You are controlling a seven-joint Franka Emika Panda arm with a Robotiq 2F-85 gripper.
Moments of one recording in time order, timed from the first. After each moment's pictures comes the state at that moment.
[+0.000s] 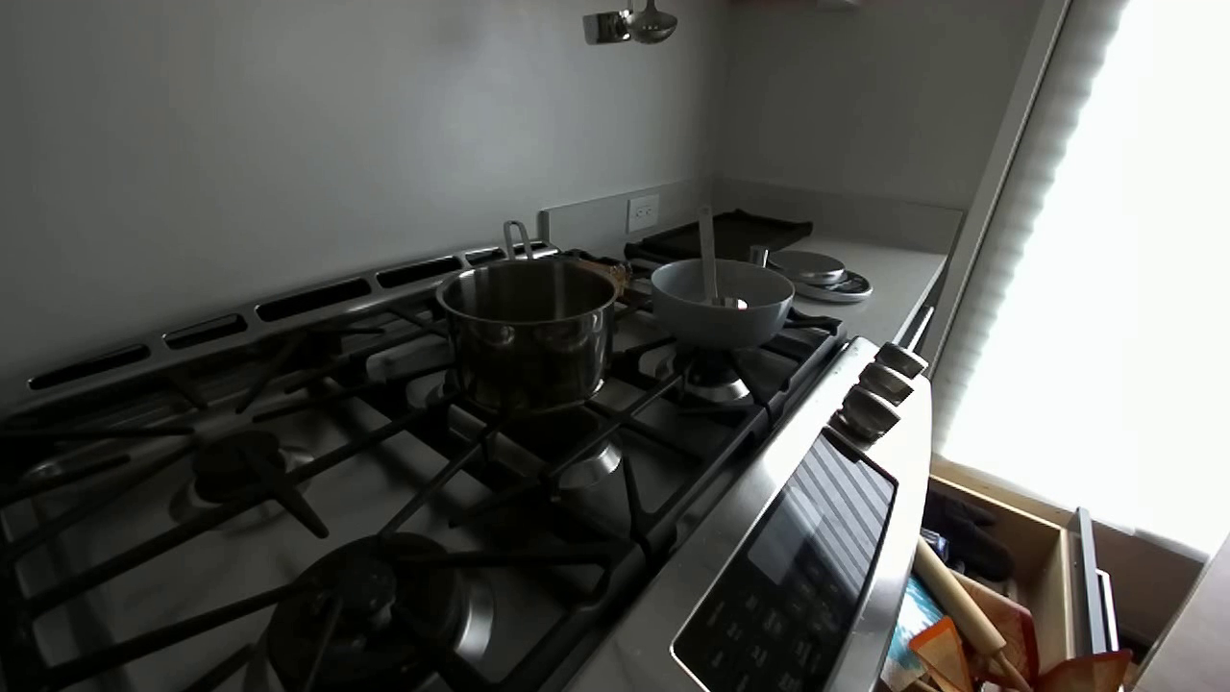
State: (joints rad) arm 0.32 -0.71 -0.06 -2.04 0.57 2.42 -0.22
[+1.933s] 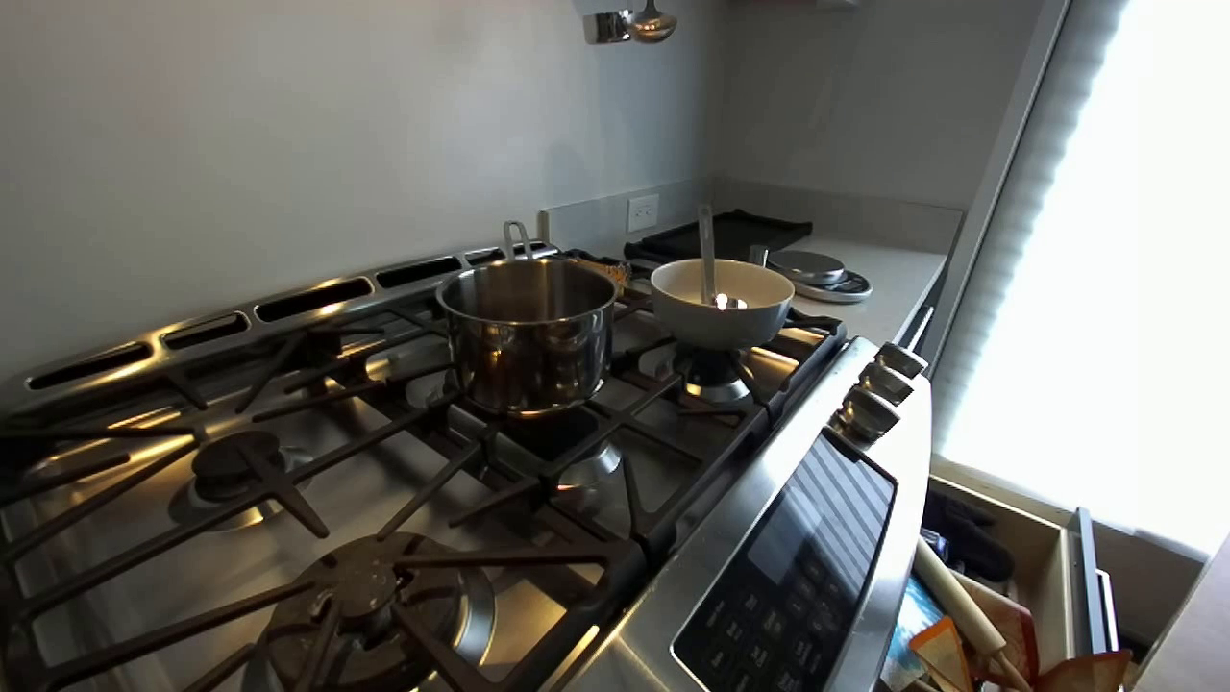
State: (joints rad) arm 0.35 -0.65 -0.05 -1.99 0.58 2.43 -0.22
